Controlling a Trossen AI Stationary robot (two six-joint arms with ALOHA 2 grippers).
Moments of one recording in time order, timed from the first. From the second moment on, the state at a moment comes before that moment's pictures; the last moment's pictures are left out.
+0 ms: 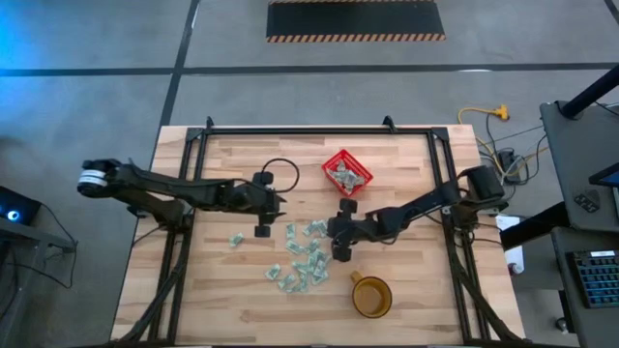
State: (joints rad) left arm -0.03 1.23 0.71 -0.16 -0.19 0.16; right arm 0.20 1.81 0.87 0.05 0.36 0.20
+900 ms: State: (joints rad) left arm -0.03 1.24 0.71 -0.15 -0.19 0.16; right arm 0.16 1.87 0.90 0.01 0.24 0.24
